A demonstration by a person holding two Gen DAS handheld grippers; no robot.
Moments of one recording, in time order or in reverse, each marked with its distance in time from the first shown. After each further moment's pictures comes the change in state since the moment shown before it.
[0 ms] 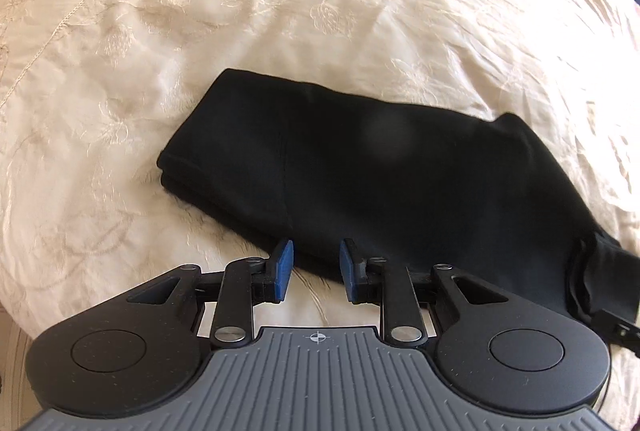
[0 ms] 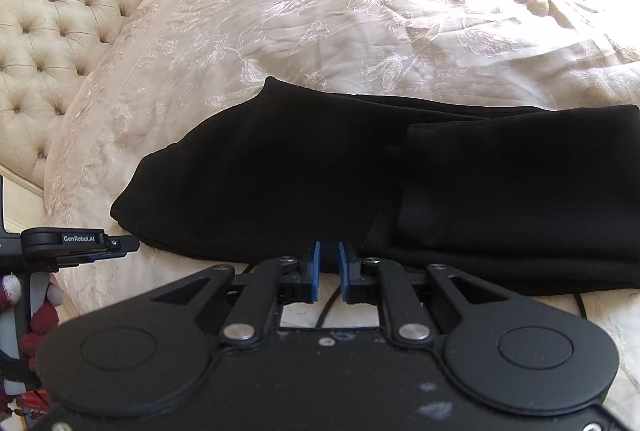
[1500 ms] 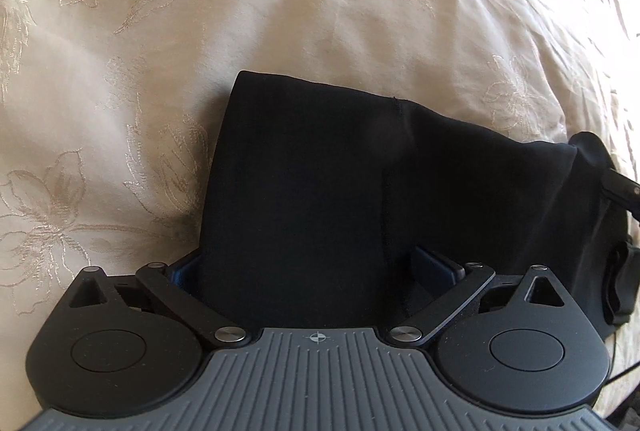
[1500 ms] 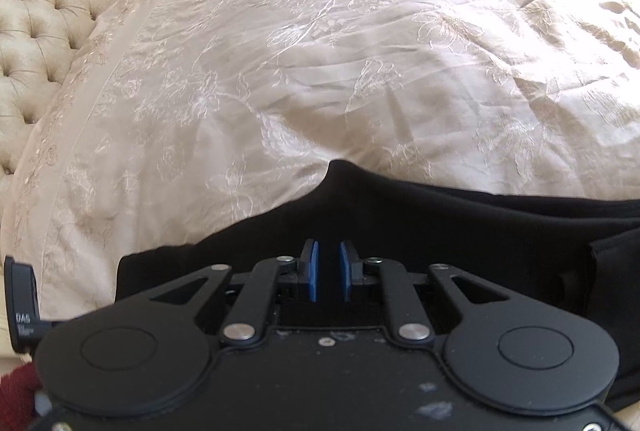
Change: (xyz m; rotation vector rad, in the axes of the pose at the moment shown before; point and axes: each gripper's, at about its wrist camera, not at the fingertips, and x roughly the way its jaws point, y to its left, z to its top) left arm 0.120 0.070 0.072 0.101 0.225 -0.184; right arm 0.122 0.095 0.097 0.094 -0.067 -0.135
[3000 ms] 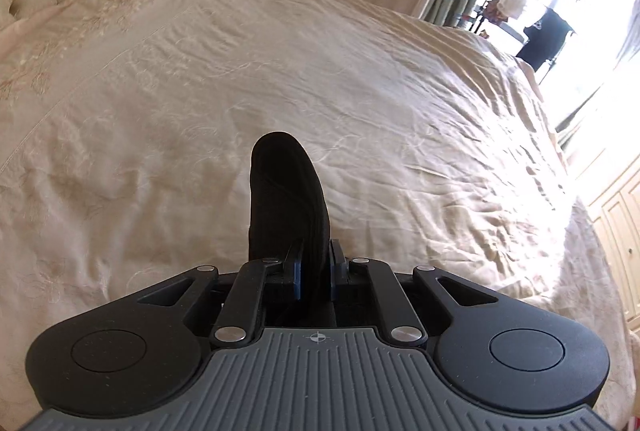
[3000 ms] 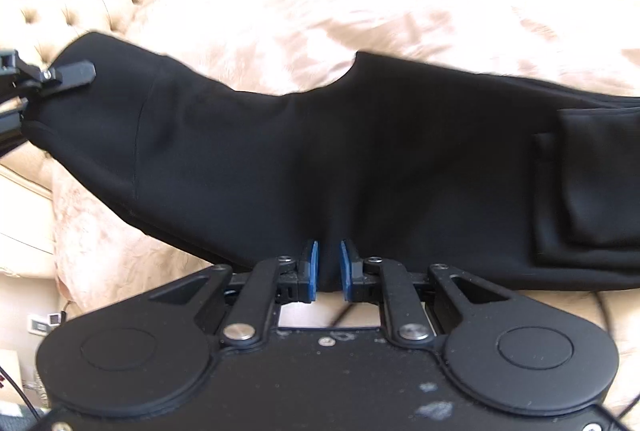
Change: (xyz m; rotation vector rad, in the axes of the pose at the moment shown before) left arm -0.178 -0.211 -0.058 0.072 -0.525 -0.041; right arm -0.076 -0.036 -0.101 -0.084 0.086 0.177
